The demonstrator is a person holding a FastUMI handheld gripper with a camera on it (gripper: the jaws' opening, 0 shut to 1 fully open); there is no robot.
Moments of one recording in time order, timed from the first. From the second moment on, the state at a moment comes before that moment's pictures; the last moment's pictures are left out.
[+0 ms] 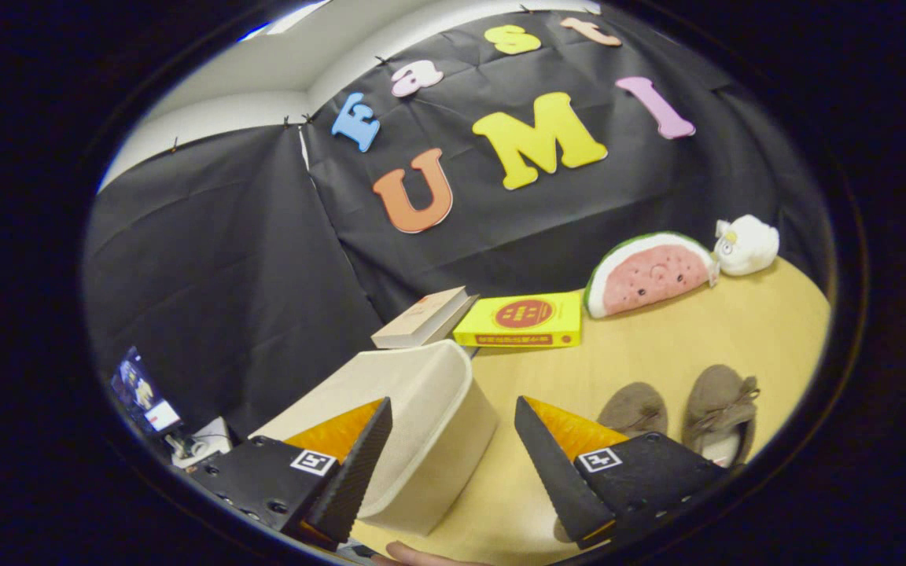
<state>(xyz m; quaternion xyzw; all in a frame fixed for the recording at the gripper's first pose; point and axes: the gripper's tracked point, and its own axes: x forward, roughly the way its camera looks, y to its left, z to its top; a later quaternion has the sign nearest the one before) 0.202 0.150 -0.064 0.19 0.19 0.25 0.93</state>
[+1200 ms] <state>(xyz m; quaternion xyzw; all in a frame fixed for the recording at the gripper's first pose) 0.219 0.192 -0.091 0.37 0.38 0.37 0.76</state>
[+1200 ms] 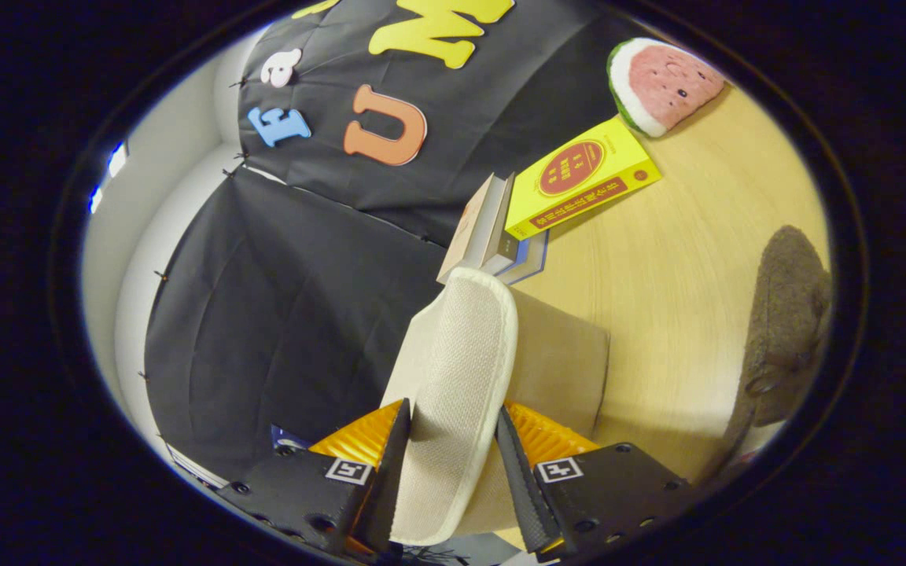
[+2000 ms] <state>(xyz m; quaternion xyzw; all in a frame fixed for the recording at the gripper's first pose) 0.221 0.183 -0.053 0.35 0.39 0.32 0.79</state>
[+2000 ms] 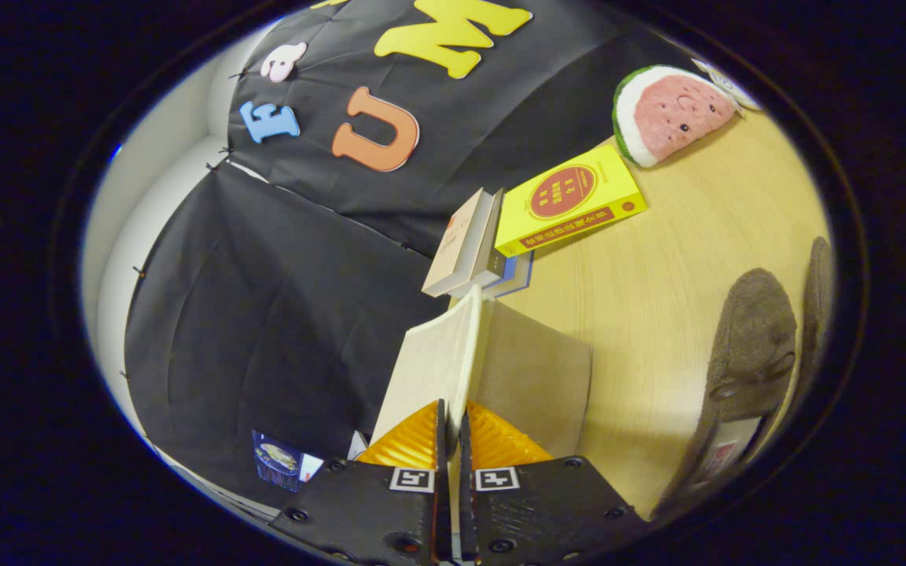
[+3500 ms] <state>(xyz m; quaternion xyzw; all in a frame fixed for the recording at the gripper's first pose) 0.173 0.459 0.124 0.24 0.29 0.42 0.83</state>
